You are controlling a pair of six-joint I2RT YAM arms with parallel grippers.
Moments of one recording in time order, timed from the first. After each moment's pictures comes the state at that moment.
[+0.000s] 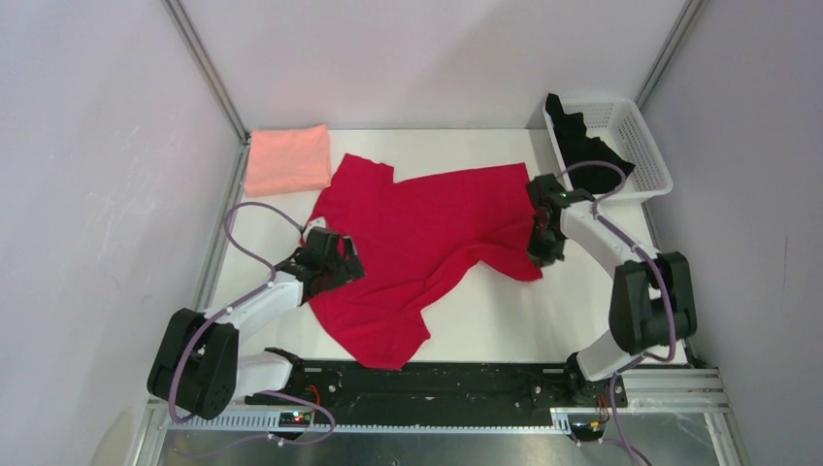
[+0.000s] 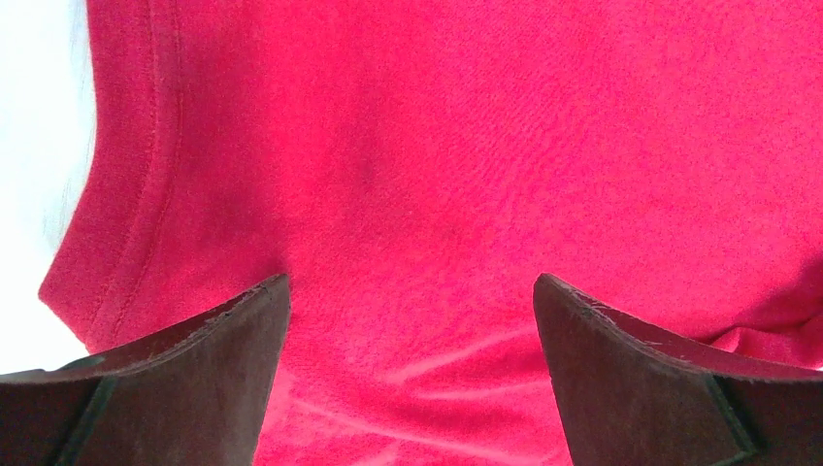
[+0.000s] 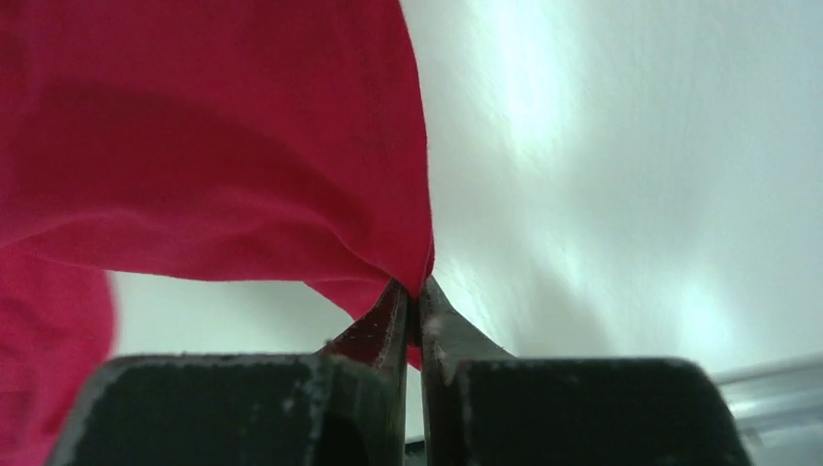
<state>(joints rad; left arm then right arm) -0.36 1.23 0.54 -0.25 -0.17 -0.67 0.26 1.61 1.16 -0.86 0.15 0.53</state>
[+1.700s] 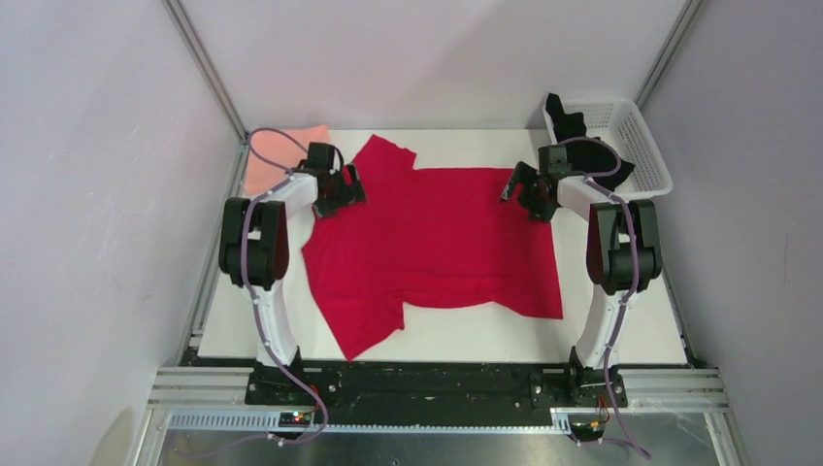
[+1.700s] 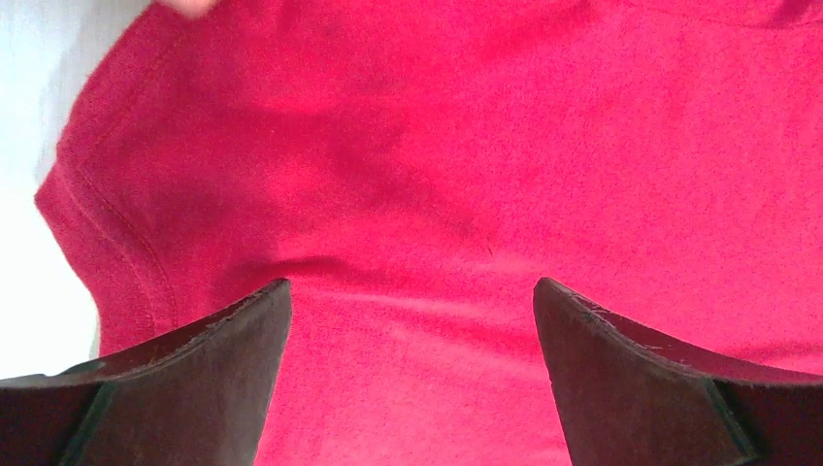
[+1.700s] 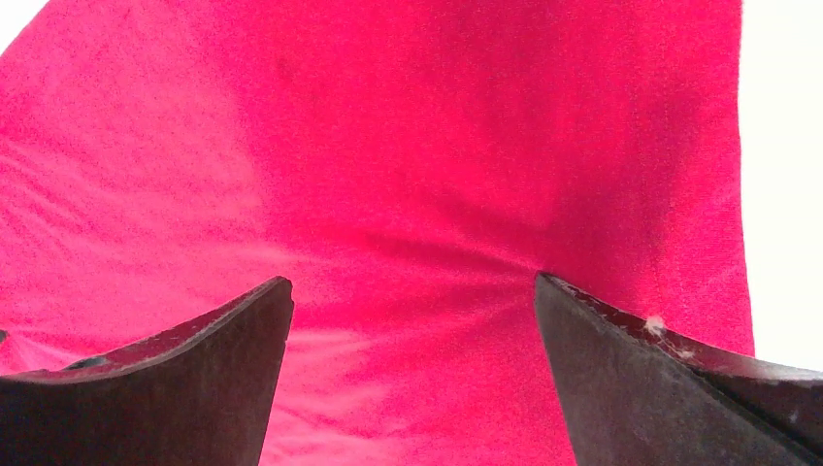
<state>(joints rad) -0.13 1.98 1.35 -0.38 0.04 -0.48 0.09 1.96 1.32 -0.32 -0.13 0.59</state>
